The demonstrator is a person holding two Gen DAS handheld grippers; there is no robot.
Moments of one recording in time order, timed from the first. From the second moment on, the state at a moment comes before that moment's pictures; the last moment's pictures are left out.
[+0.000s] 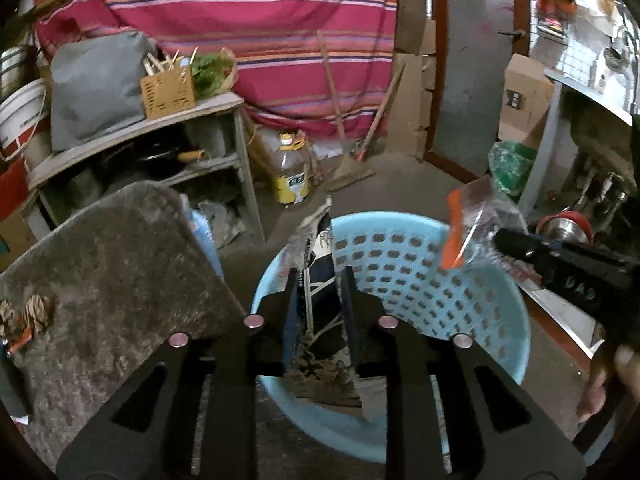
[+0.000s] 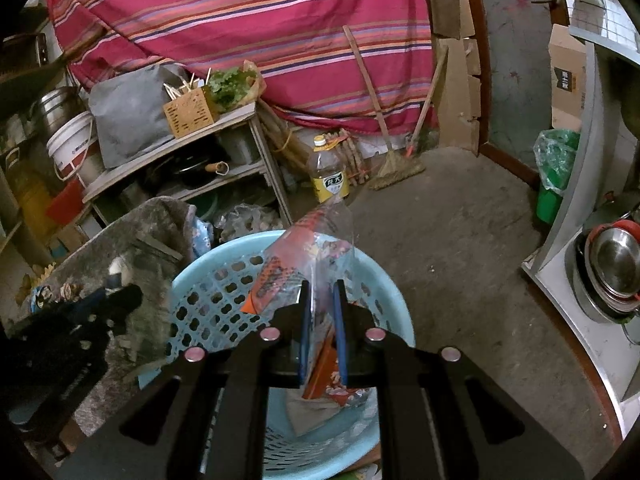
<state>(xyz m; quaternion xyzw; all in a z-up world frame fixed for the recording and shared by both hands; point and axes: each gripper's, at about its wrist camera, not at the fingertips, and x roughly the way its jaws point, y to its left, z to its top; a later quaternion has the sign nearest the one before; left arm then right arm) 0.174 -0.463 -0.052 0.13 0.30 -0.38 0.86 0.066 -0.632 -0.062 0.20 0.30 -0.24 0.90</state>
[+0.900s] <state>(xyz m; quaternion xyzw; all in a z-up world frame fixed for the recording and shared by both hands) 0.202 -0.265 -0.008 0.13 0.25 -0.22 0.93 0.127 -0.564 -0.060 0.17 0.32 -0.25 0.90</state>
